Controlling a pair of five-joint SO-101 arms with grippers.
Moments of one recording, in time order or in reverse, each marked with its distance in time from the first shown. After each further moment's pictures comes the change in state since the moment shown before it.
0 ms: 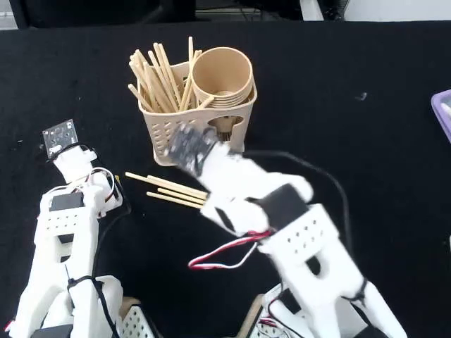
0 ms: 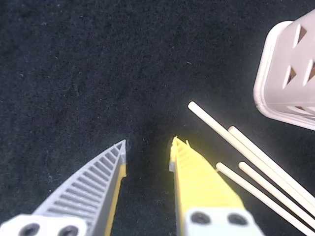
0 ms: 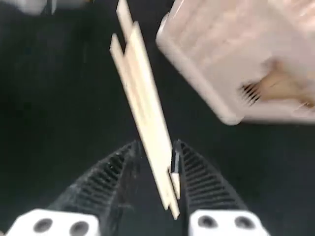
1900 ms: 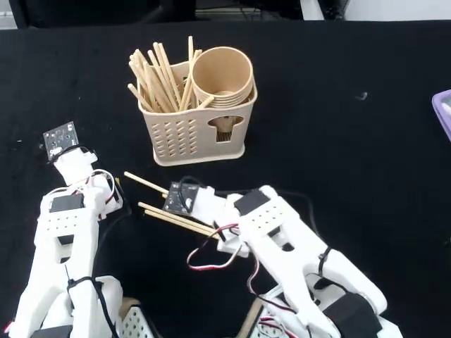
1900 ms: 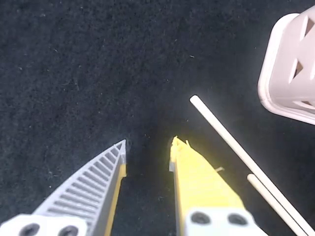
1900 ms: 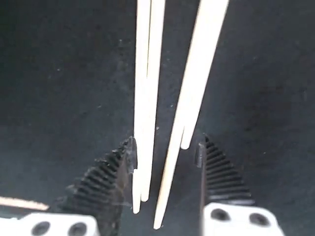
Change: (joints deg) left arm 0.0 0.0 1.0 0.0 0.0; right arm 1.9 16.2 21.3 -17.1 17.5
